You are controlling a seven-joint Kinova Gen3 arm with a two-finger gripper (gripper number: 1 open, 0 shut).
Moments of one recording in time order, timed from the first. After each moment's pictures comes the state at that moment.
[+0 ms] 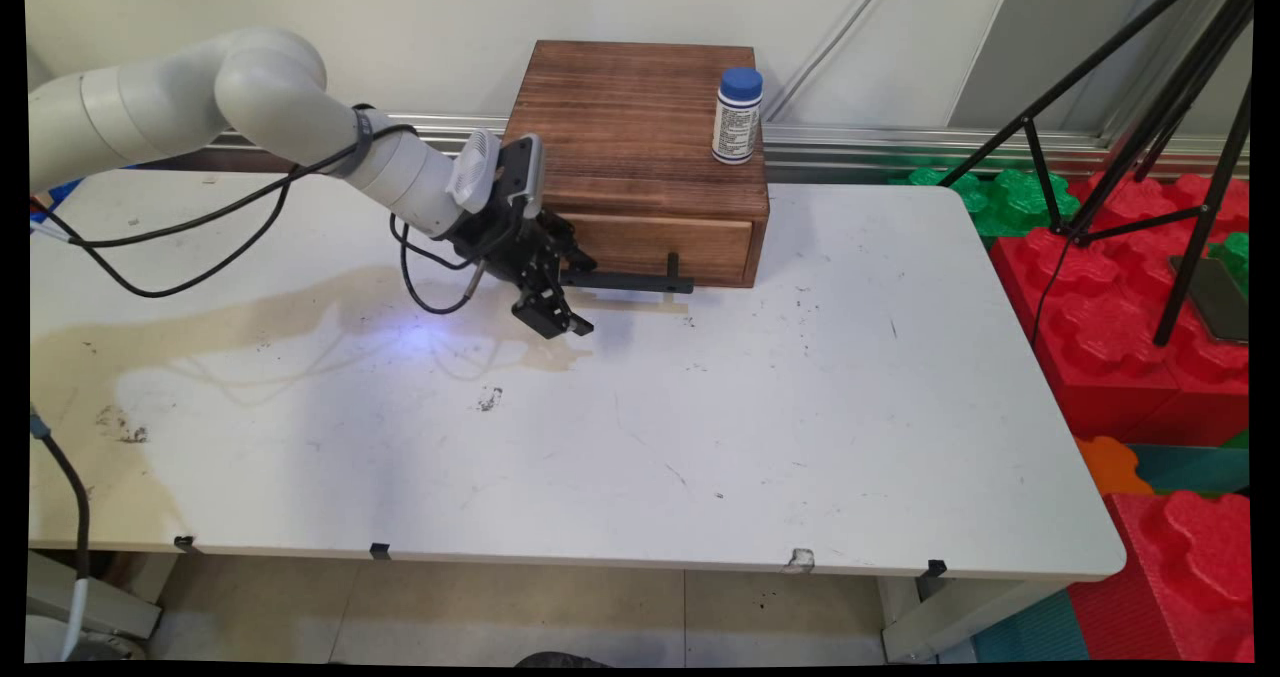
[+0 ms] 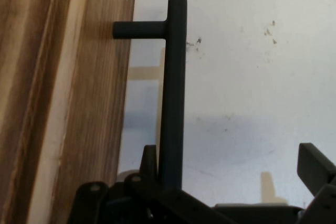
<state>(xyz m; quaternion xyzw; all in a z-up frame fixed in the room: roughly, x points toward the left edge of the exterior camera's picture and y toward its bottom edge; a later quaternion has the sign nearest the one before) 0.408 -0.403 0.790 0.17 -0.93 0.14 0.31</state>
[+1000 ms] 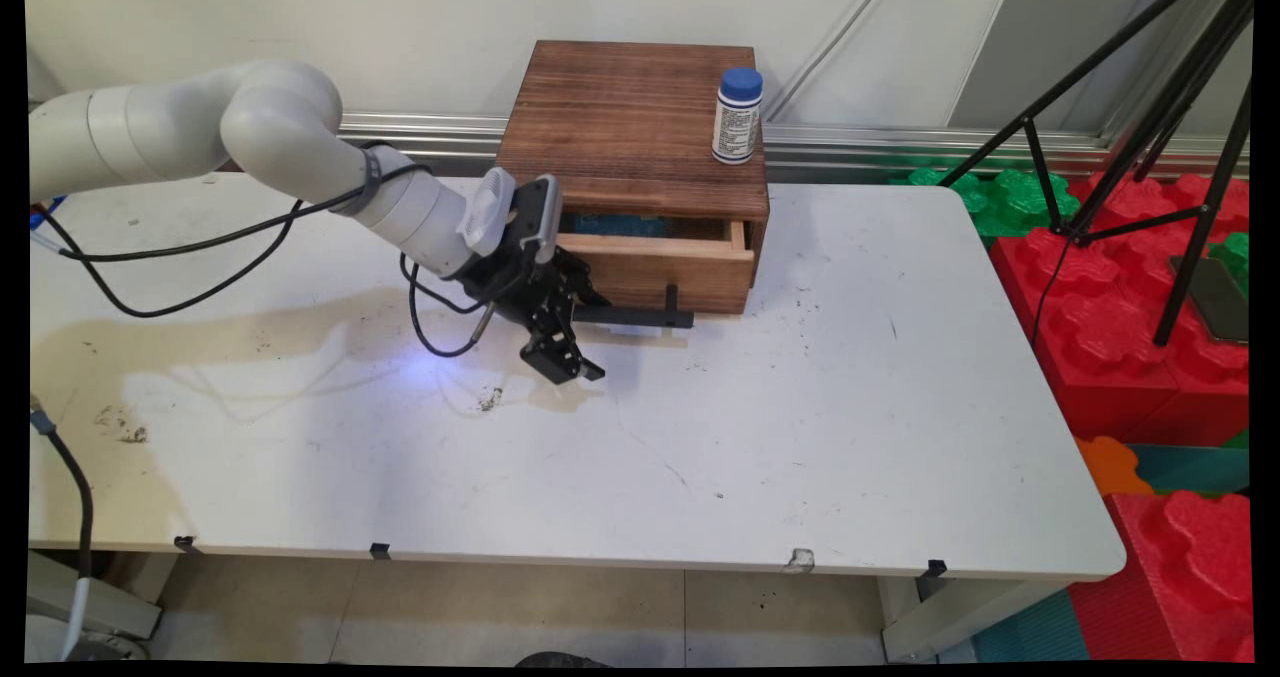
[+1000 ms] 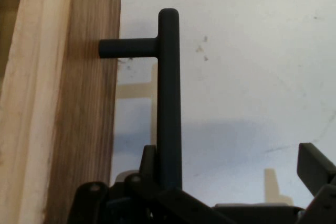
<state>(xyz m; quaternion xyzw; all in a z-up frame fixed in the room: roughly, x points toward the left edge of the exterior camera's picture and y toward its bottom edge) 0.375 -0.374 0.779 0.15 -0.93 0.11 0.31</state>
